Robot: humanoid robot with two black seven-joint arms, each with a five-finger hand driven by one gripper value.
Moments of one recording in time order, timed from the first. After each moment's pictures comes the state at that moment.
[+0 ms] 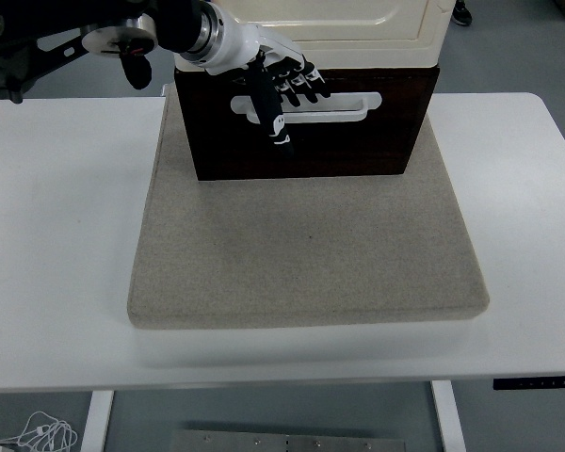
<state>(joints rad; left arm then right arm) -1.70 0.43 0.00 -1.20 0.42 -0.36 0.53 -0.04 0.00 0.13 0.15 -0.15 0.22 -0.01</state>
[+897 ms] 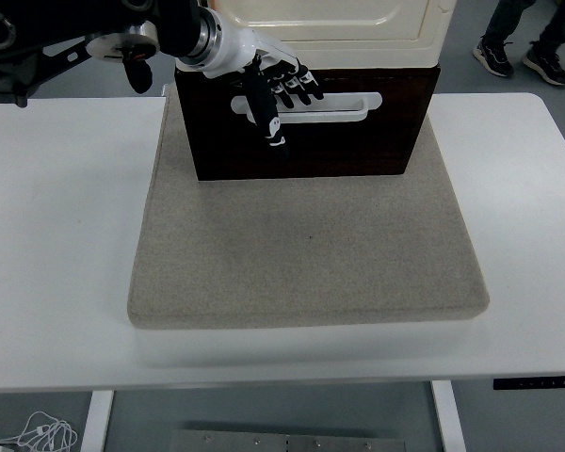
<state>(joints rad) -1.68 0.42 0.00 -1.17 0.45 -0.36 0.53 -0.04 0.00 0.13 0.15 -0.15 0.22 -0.01</state>
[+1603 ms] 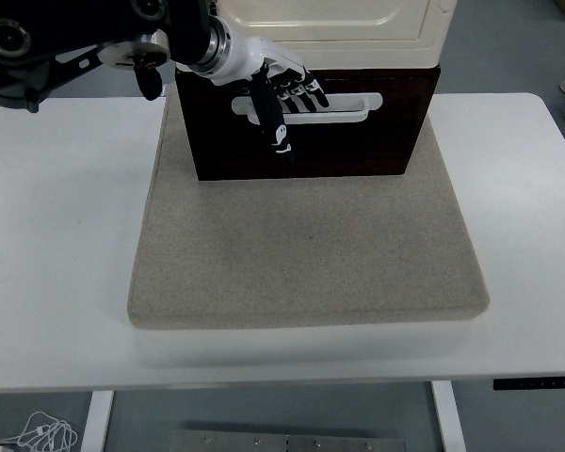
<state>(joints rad) -1.66 0.39 0.00 -1.17 0.45 -0.36 0.54 -0.04 0.00 0.13 0.15 -0.15 0.22 -0.01</state>
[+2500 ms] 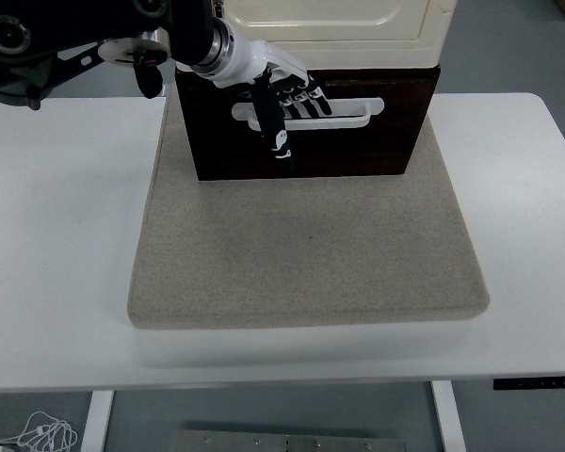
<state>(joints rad) -1.68 0.39 0.00 -1.17 0.45 -0.42 0.54 -0.04 0.00 0.13 0.15 -0.15 0.22 -0.01</state>
